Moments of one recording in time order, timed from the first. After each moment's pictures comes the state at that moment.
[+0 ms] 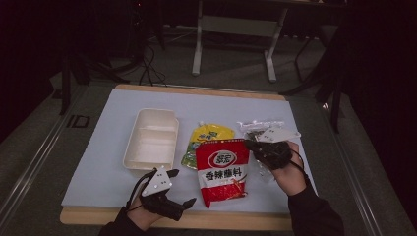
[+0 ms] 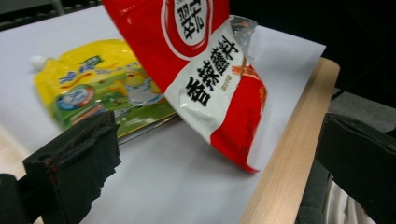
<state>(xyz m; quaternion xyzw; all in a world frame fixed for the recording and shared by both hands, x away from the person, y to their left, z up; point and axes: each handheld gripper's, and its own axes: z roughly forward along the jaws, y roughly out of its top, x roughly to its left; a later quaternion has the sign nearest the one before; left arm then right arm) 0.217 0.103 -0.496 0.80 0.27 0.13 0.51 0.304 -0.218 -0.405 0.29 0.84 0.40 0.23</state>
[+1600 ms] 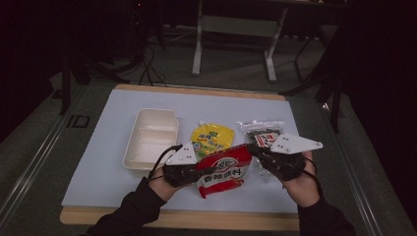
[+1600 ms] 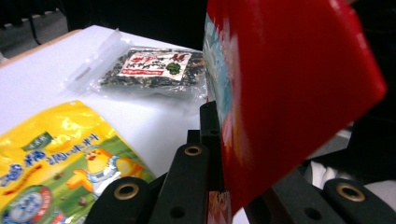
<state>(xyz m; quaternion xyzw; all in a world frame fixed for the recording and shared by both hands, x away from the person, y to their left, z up) 0.266 0.060 -0.439 0.83 0.17 0.08 0.53 0.262 -0.225 -0.368 0.24 0.83 0.45 0.22</state>
